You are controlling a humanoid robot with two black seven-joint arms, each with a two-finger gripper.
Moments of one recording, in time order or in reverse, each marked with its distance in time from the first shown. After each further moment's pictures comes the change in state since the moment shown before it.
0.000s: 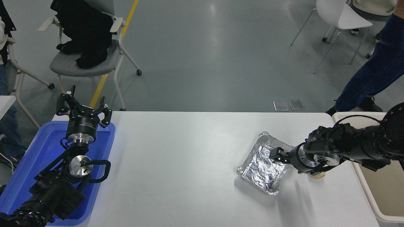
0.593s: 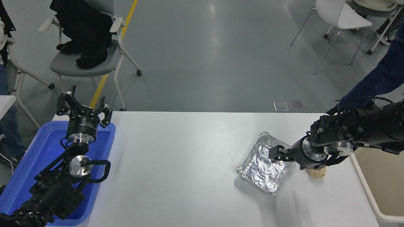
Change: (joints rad) left arm 0.000 0.000 0.000 -0.001 0.001 0.000 0.000; right arm 0.231 -0.034 -0.060 0.272 -0.032 0.003 0.027
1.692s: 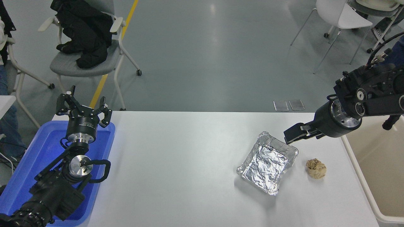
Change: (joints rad) left arm 0.000 0.000 0.000 0.001 -0.001 0.000 0.000; right arm 0.437 -0.108 -0.181 0.267 -0.467 0.080 0.309
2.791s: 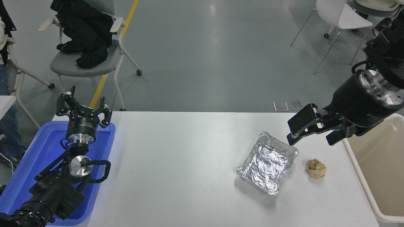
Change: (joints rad) left arm 0.001 -0.002 -0.003 0.000 0.000 0.000 0.000; right arm 0.591 -0.025 -0.088 0.298 0.178 0.510 0.004
